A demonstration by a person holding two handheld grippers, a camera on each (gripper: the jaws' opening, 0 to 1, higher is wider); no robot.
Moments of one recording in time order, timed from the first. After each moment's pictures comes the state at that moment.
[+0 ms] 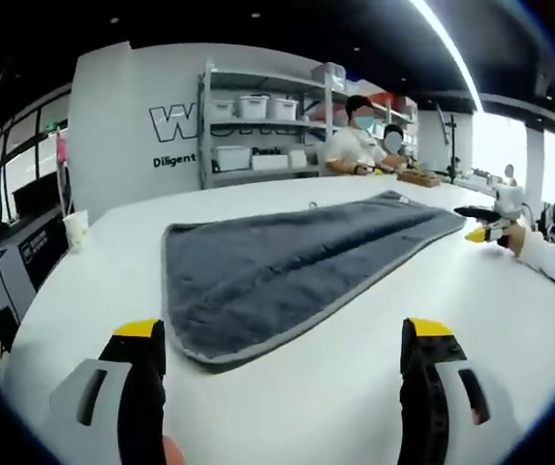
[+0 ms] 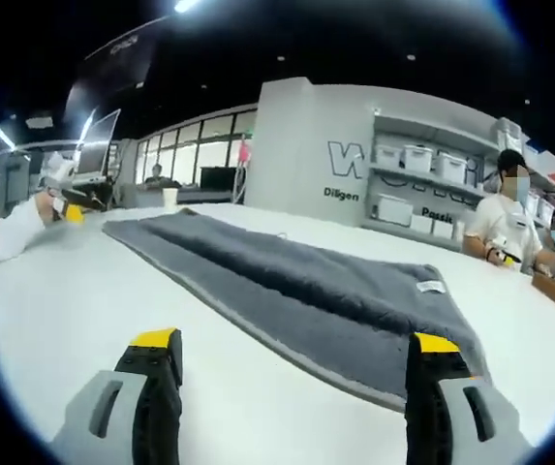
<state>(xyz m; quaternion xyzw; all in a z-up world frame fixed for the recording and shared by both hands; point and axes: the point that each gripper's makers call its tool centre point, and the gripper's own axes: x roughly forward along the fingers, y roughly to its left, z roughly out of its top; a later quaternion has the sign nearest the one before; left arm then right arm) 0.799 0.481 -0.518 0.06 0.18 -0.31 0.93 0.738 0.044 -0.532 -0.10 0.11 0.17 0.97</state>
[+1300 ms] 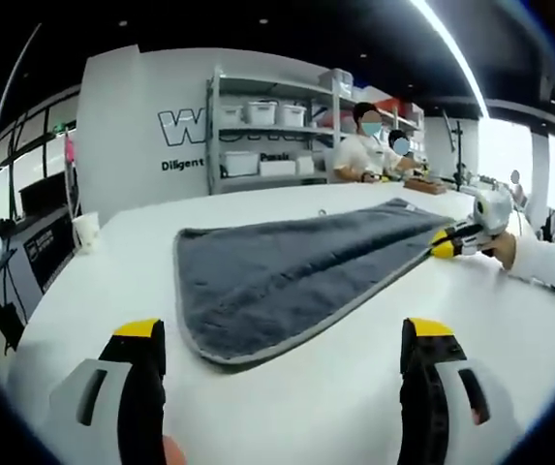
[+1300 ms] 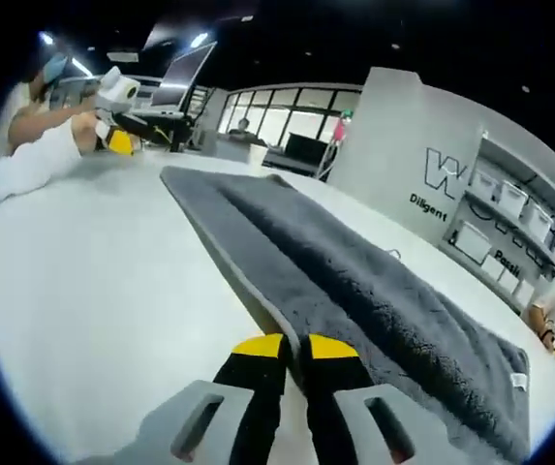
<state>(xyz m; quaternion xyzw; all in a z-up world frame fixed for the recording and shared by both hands) 0.801 0.494 -0.508 0.05 0.16 -0.30 0.94 0.778 0.156 -0.557 -0.22 0.14 0.31 0.91</state>
